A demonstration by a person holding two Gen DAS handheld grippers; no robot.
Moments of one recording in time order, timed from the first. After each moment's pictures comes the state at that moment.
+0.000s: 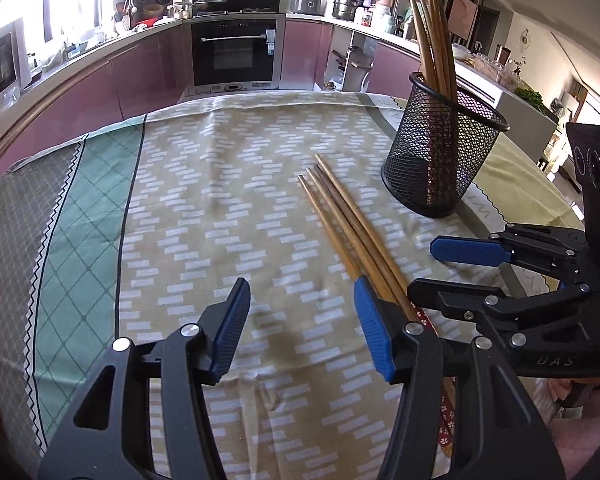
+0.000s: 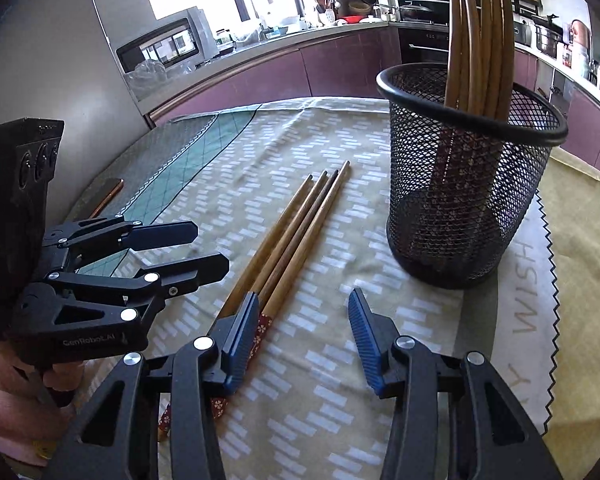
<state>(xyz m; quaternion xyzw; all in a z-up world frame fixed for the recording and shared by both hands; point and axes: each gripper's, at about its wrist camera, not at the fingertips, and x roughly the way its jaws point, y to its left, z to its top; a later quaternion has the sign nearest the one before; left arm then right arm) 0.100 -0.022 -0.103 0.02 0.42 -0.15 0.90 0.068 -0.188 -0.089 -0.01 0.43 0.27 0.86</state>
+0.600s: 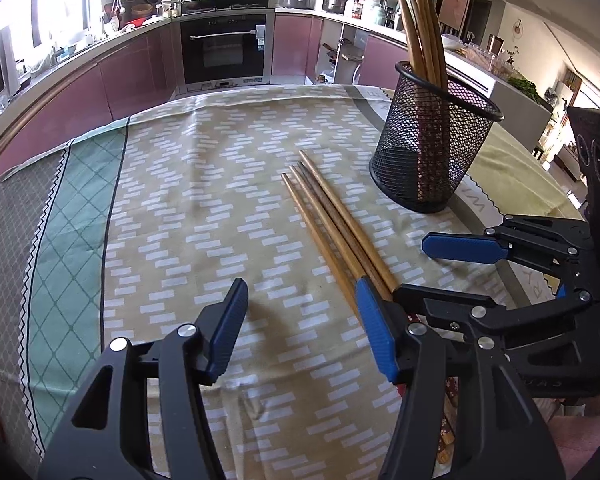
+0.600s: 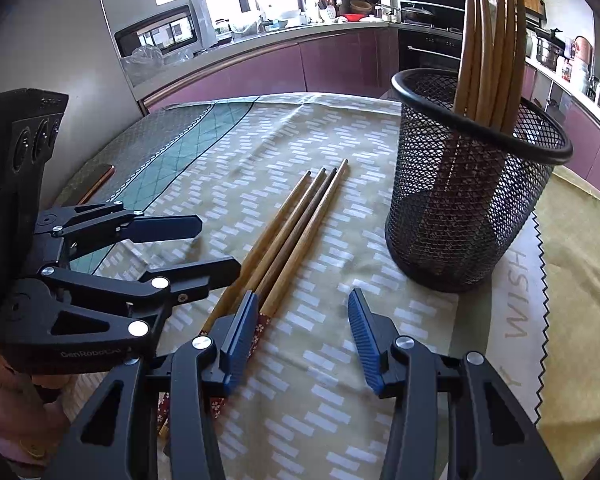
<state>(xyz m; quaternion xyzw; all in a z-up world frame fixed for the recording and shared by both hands) 0.106 -0.037 -0.107 0.03 0.43 -0.16 0.89 0.069 -0.179 -0.088 -0.05 0.43 0.25 0.87</state>
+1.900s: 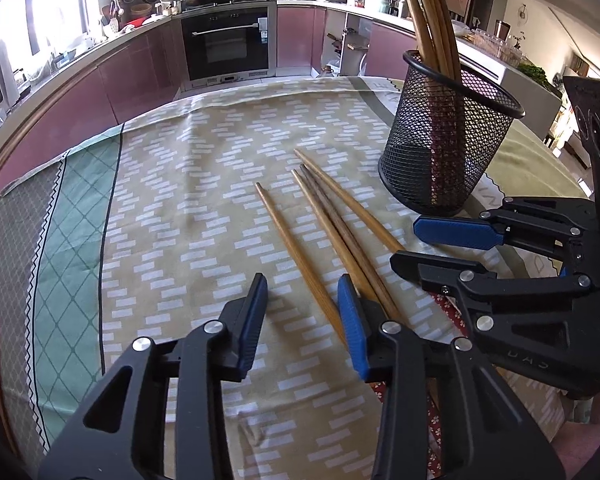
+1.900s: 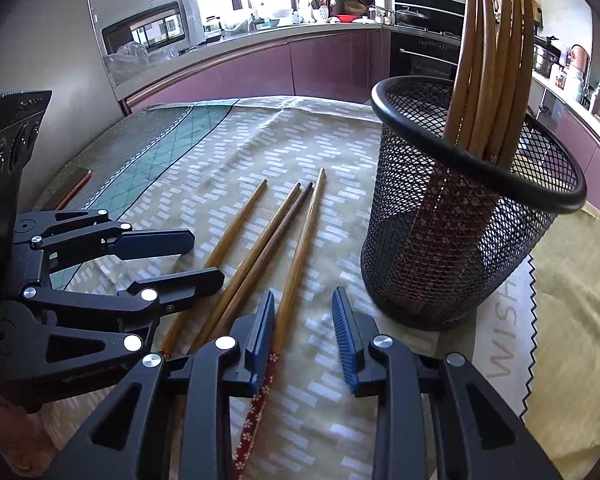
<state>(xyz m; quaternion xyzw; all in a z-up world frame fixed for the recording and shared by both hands) 0.128 -0.050 -0.113 0.06 0.44 -0.14 0.89 0.095 -0.177 -0.091 -0.06 0.43 0.23 0.87</state>
